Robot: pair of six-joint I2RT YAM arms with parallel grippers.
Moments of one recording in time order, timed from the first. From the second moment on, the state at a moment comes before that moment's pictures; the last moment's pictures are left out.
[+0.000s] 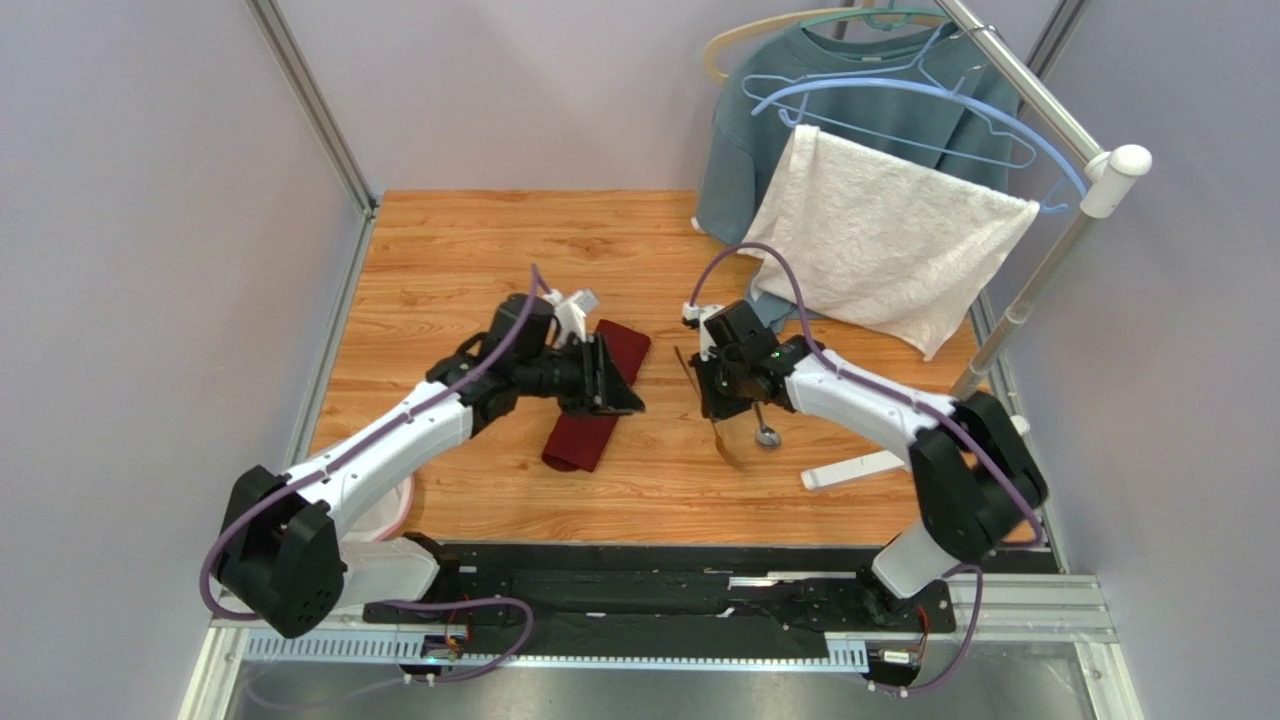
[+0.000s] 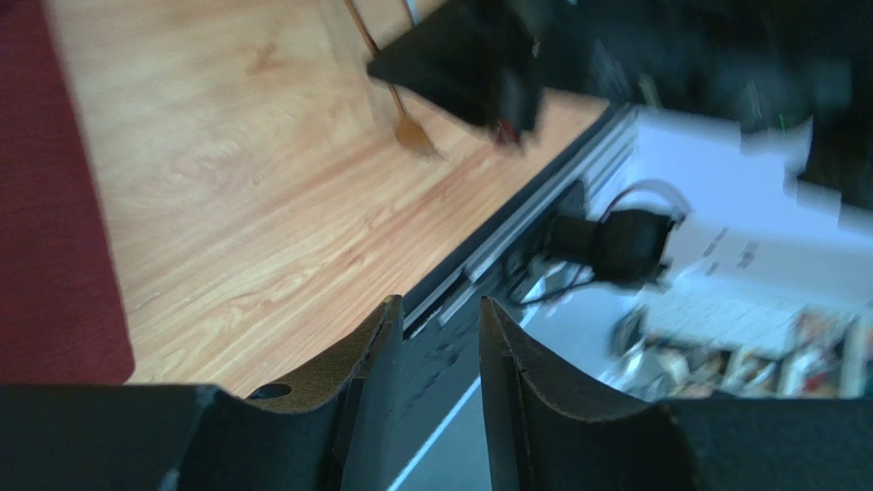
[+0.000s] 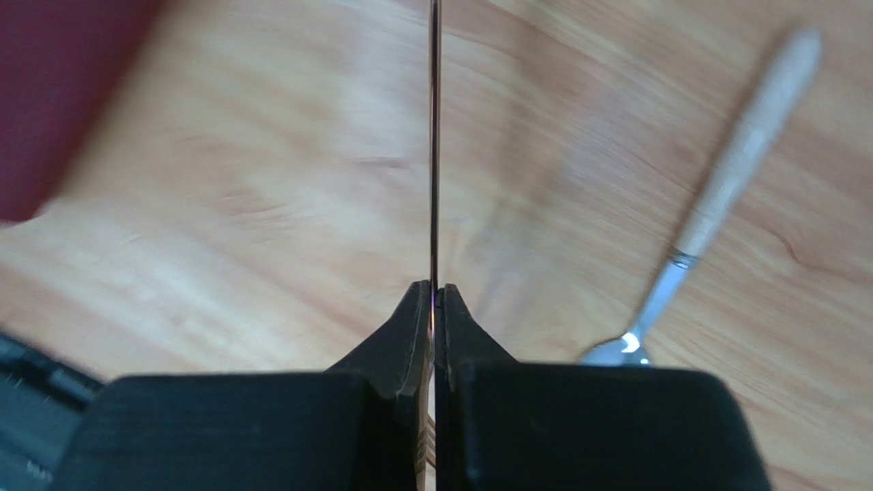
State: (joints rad) left arm -0.62 1.25 0.87 -0.27 0.52 -0.72; right arm 0.60 1.63 1.02 -0.47 -0.09 0.25
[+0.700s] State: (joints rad) left arm -0.23 0.86 0.93 -0.69 0.83 -0.84; right arm 1.10 1.28 0.63 0.45 0.31 -0.95
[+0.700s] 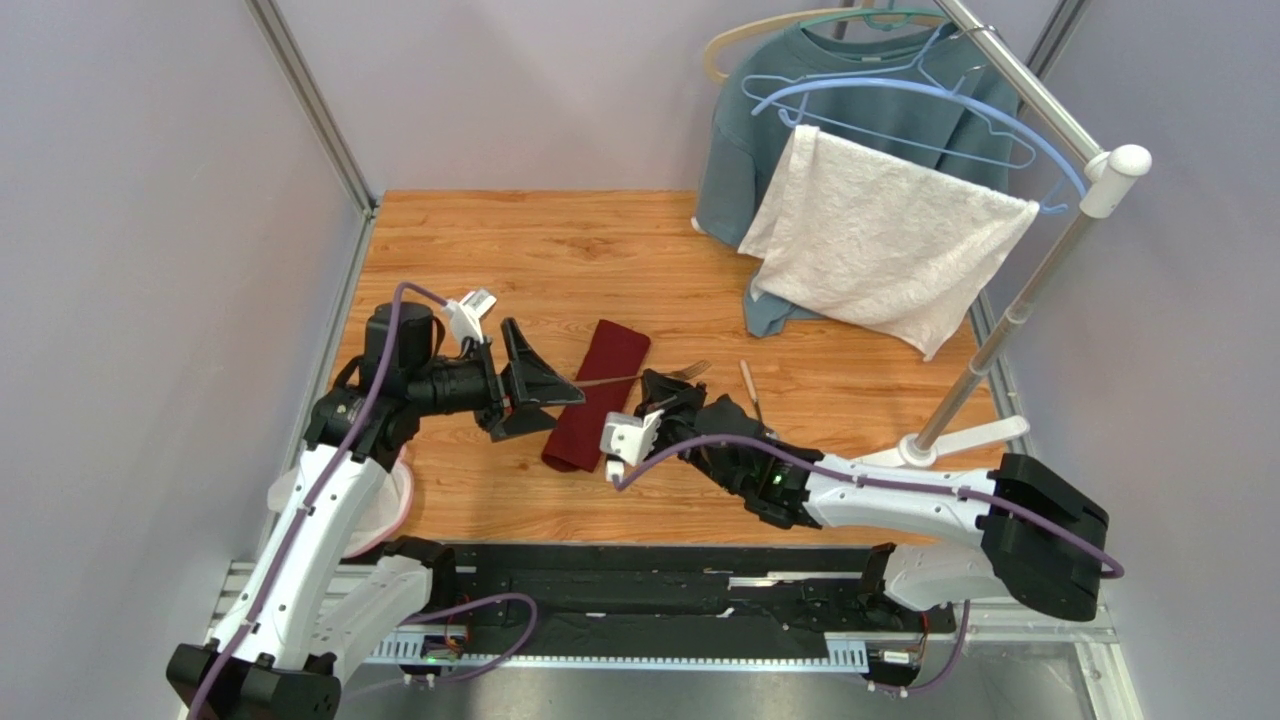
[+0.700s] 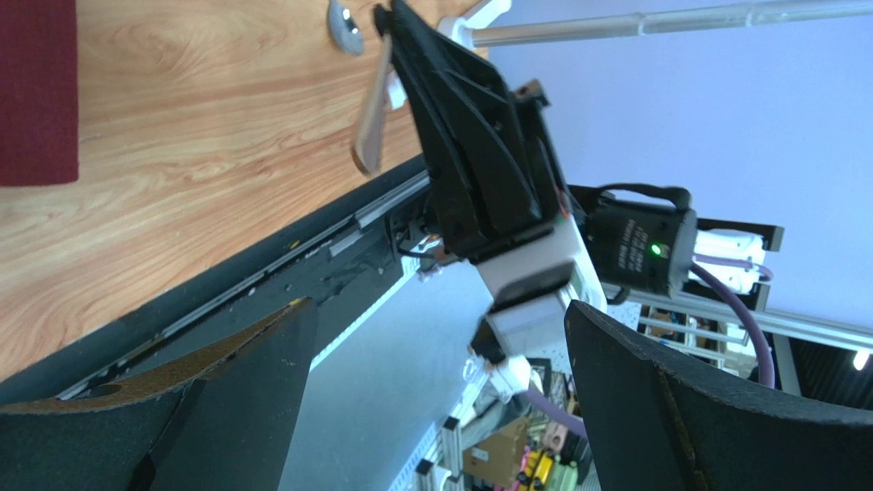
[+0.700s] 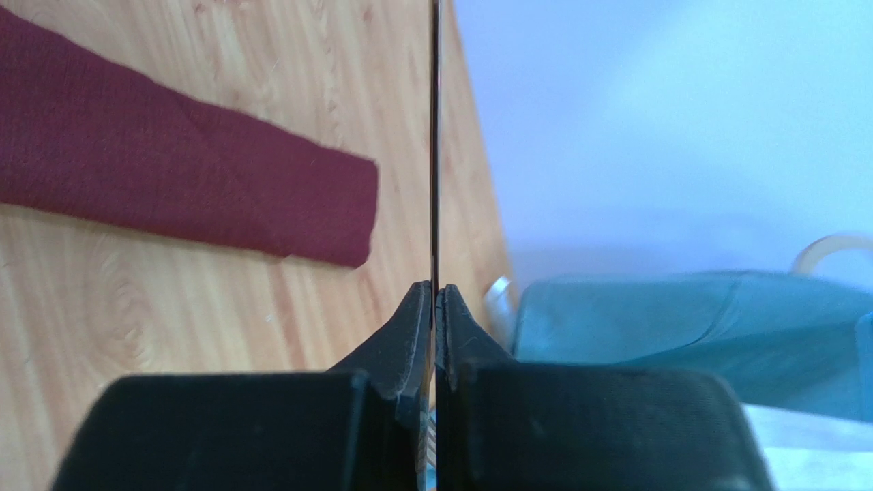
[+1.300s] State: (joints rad) left arm -0.23 1.01 0.87 -0.63 0.86 -0.75; right arm 1.23 1.36 0.65 0.61 0.36 -1.21
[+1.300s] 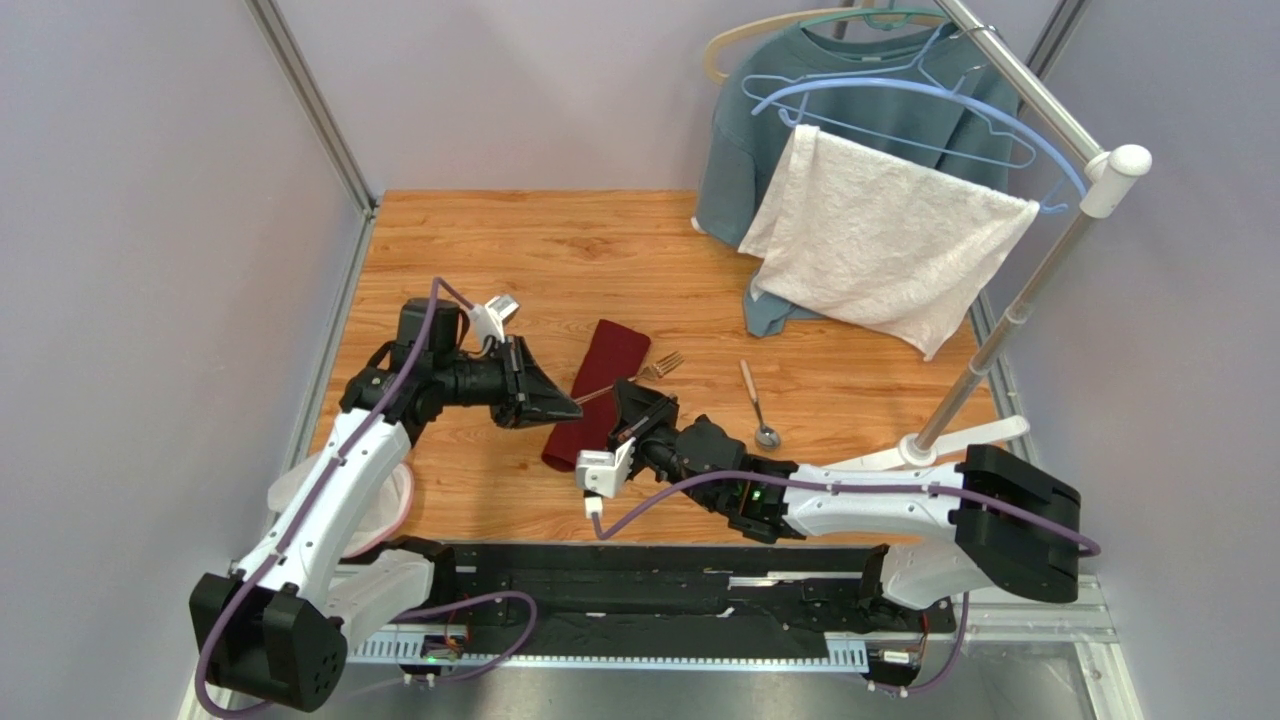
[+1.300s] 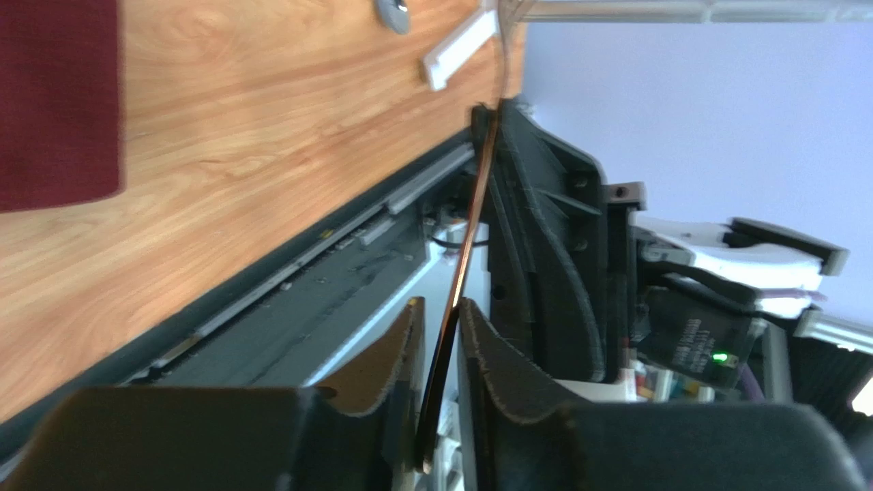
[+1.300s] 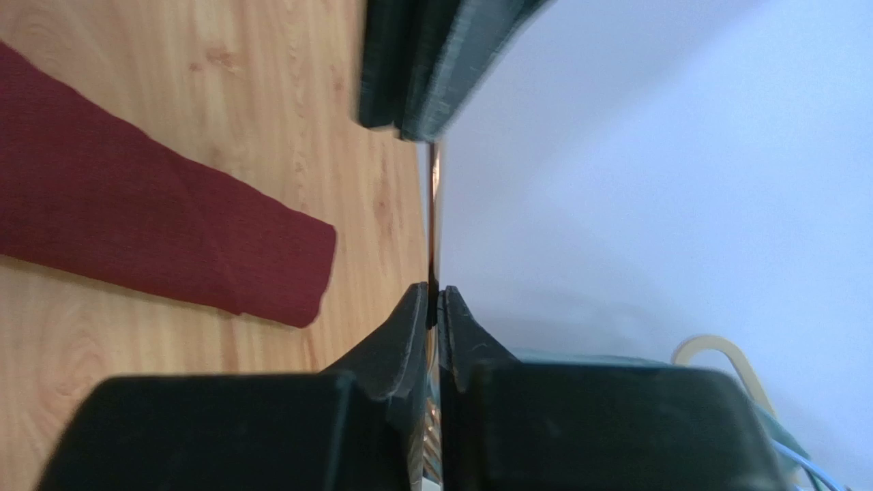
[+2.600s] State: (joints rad) left arm -0.23 0.72 0.41 0.07 0.36 -0.82; right arm 0.85 1.78 1.57 -0.41 0.03 1.20
